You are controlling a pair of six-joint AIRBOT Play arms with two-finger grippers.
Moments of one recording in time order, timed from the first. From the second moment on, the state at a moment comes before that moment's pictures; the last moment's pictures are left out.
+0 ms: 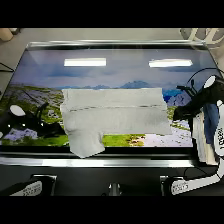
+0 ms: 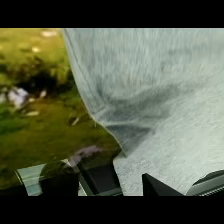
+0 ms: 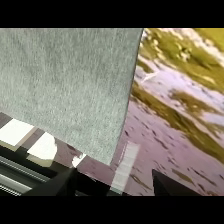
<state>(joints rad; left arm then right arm) 0.18 -1.25 0.76 1.07 -1.31 -1.31 -0.31 -1.67 1.44 -1.37 1.63 0.97</state>
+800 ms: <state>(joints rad) 0.06 -1.23 0.55 0.91 -1.07 -1.33 -0.31 -1.64 1.18 -1.31 1.49 0.95</state>
